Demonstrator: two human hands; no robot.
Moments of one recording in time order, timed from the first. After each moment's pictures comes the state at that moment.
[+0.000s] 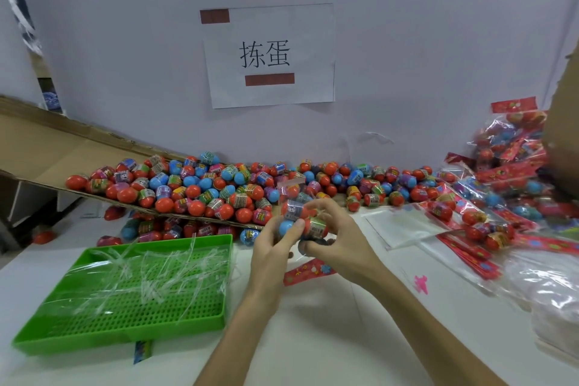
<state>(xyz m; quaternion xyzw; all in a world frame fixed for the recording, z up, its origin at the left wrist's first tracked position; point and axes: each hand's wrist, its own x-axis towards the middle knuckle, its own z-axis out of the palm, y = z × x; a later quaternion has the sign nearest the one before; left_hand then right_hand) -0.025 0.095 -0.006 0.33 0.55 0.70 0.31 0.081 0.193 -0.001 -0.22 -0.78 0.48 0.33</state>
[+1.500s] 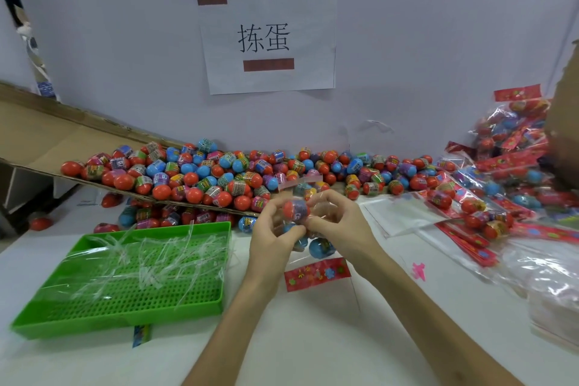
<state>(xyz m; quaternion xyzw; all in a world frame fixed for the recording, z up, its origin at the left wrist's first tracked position) -0.030 0.098 -0.015 0.36 0.56 0.70 0.27 0.076 0.195 0.002 -0.30 -0.71 0.54 0.33</state>
